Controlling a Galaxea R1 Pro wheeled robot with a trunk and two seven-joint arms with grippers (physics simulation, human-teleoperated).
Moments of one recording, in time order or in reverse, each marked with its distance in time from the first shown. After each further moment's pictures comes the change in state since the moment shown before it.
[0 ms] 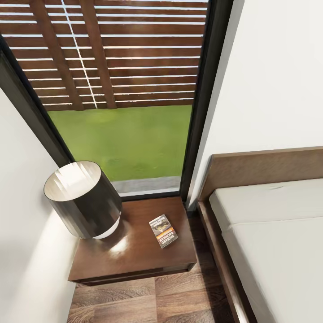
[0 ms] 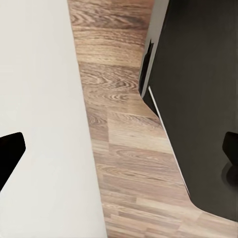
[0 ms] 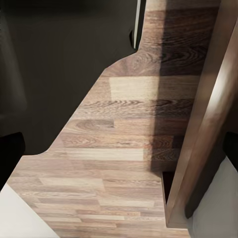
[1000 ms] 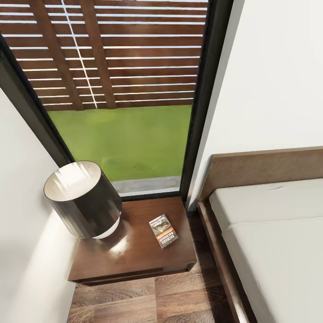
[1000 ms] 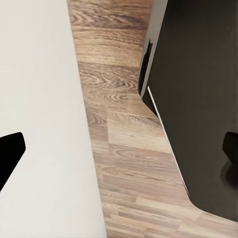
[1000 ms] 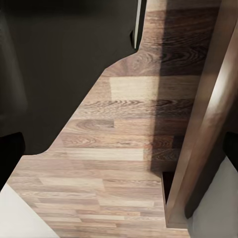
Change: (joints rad) left arm 0.000 -0.001 0.001 0.000 0.000 0.000 0.000; right arm 0.000 0.000 0.001 0.000 0.001 0.000 0.001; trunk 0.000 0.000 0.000
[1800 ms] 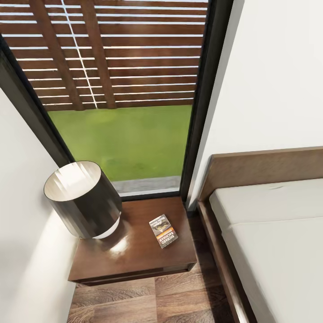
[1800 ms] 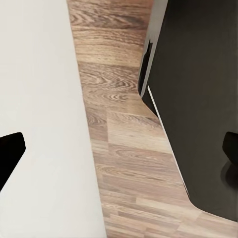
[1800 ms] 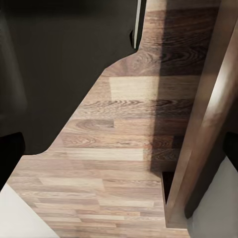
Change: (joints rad) left arm 0.000 0.000 0.001 0.000 0.000 0.000 0.000; right arm 0.000 0.000 0.000 0.000 0.000 0.000 0.000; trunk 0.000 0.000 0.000
